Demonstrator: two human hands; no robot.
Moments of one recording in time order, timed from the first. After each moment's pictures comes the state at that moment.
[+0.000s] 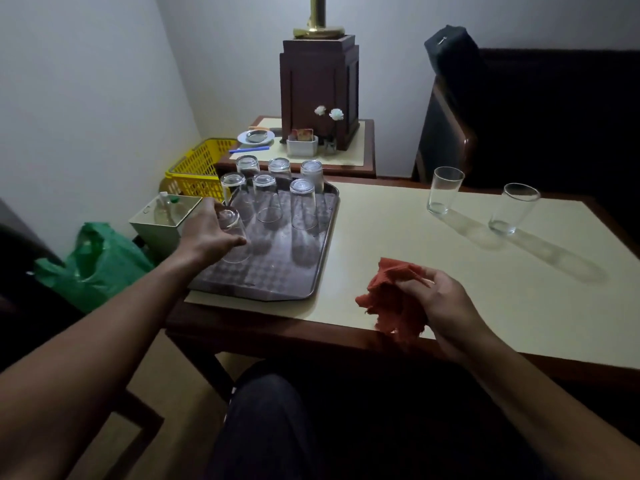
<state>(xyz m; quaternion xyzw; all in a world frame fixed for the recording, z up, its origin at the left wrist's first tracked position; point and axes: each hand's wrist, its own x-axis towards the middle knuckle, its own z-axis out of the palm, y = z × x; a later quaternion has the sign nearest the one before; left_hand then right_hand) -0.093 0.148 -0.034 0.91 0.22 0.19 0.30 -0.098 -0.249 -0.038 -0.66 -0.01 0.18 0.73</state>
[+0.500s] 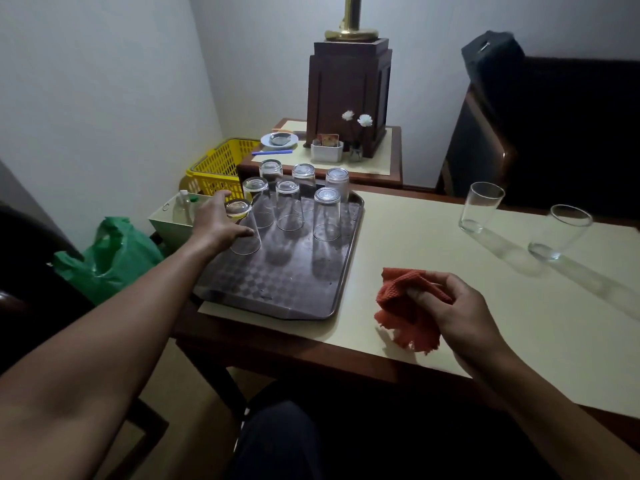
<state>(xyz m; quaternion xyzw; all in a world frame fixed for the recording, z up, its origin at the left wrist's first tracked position) -0.048 0.204 -0.048 0.89 0.27 0.21 0.30 -0.059 -0.224 -0.057 -0.73 -0.05 0.11 0.67</state>
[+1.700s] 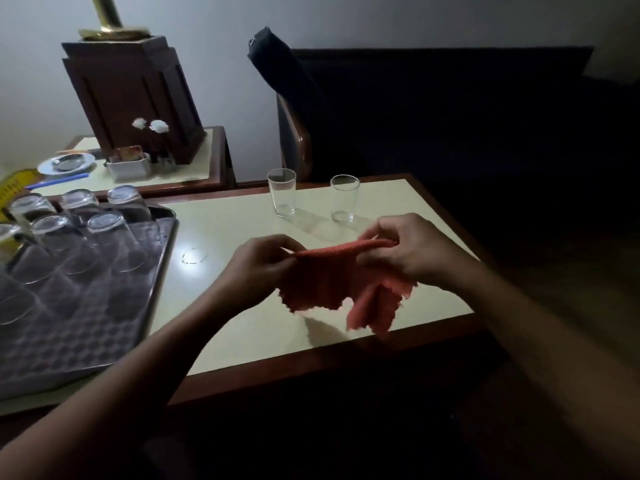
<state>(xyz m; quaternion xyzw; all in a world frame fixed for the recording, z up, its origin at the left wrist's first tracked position) -0.032 -0.190 -0.004 0.87 -0.10 -0.03 0.49 -0.024 -0.454 0.029 -0.91 -0.06 0.06 0.41</state>
